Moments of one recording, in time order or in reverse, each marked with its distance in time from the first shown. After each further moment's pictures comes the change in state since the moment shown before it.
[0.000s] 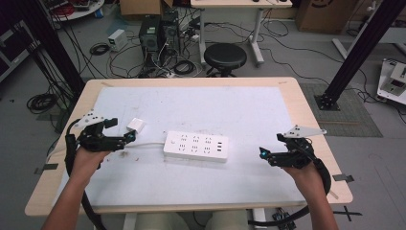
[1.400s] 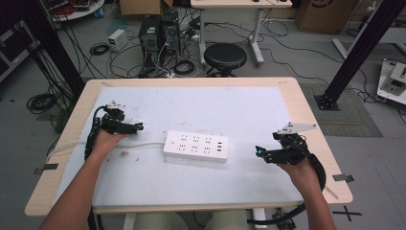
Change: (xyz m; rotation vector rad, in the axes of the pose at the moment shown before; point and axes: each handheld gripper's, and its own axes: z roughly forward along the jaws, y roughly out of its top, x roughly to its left) left arm 0.066 -0.028 0.101 0.298 0.141 -0.045; right arm -0.001 0.007 0.015 0.056 0.004 -0.005
